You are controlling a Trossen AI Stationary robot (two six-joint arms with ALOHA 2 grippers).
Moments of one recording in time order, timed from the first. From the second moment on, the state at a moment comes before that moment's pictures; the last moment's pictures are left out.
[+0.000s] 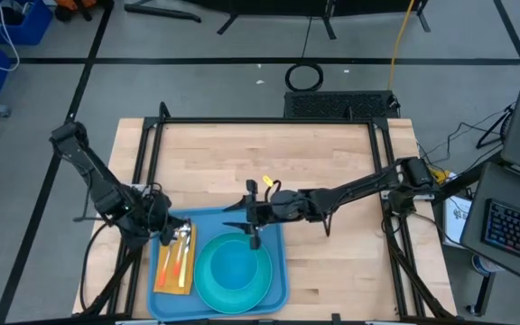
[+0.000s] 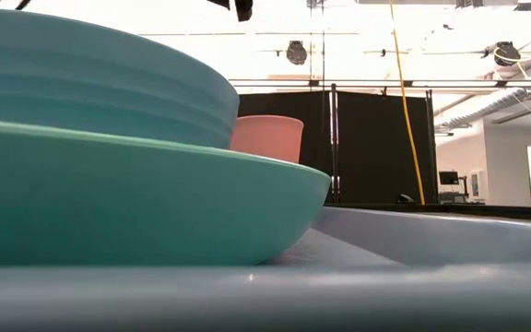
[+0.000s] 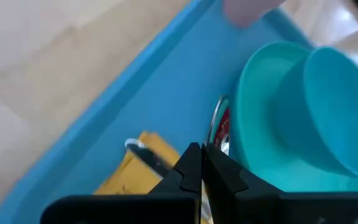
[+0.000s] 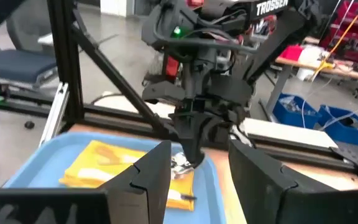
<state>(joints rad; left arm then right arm) -0.88 0.77 0.48 -0.75 -0.58 -1.53 0.22 1.83 1.32 0.37 0.16 -0.12</state>
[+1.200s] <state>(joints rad) -0.99 0.89 0.33 -0.62 -0.50 -1.79 0.24 1.79 1.32 0.24 0.16 -0.09</state>
